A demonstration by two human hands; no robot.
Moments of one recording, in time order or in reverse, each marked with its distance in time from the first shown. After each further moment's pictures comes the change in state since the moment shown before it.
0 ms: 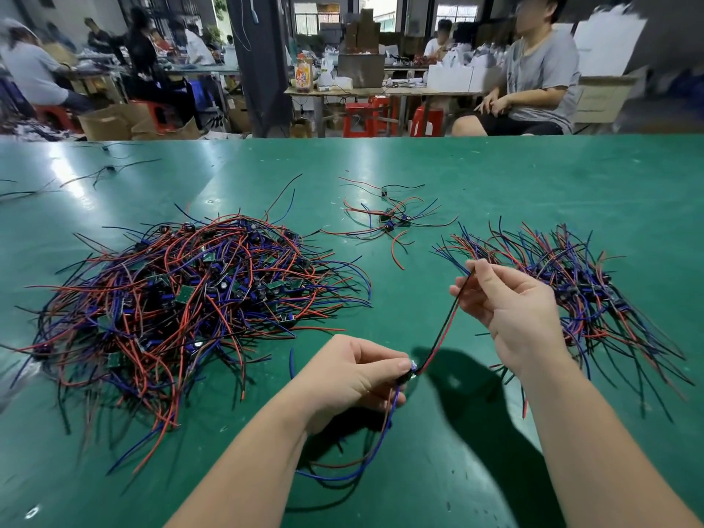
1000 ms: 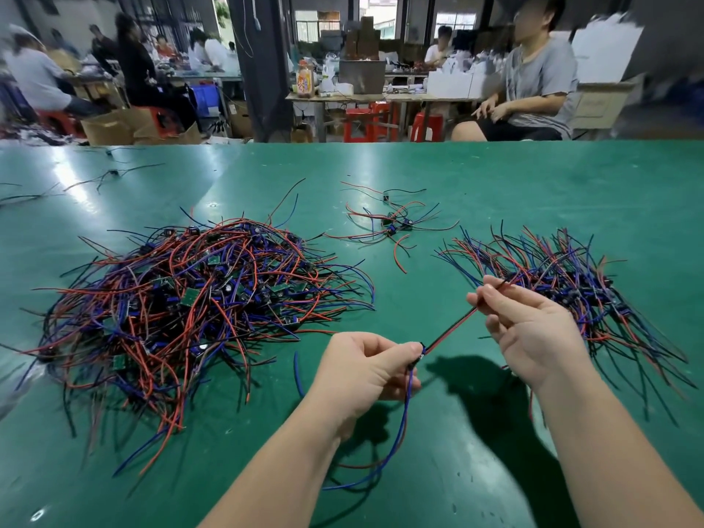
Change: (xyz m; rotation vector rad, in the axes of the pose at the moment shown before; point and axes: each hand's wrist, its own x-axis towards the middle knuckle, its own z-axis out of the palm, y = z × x) left_hand -0.002 0.005 0.018 -0.089 0.219 0.118; right_hand -0.010 -0.005 -0.012 0.173 0.015 0.179
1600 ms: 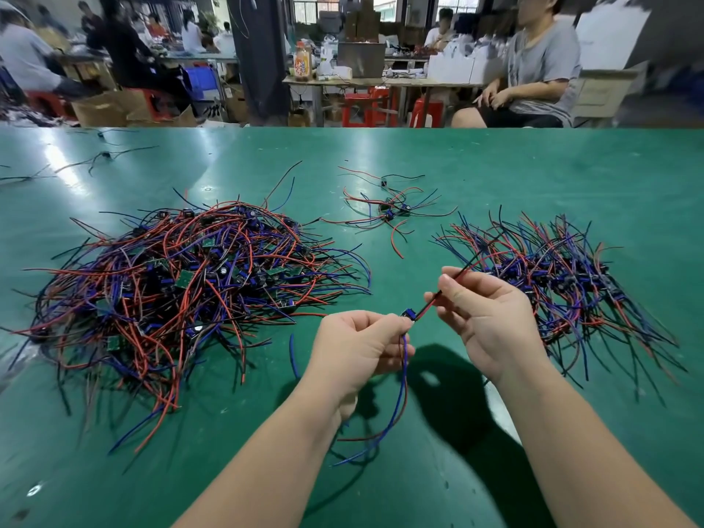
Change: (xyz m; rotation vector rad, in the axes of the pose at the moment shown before) left_hand 0.003 0.000 0.005 -0.155 0.087 0.009; right_hand -0.017 0.020 0.028 -0.045 -0.117 -0.023
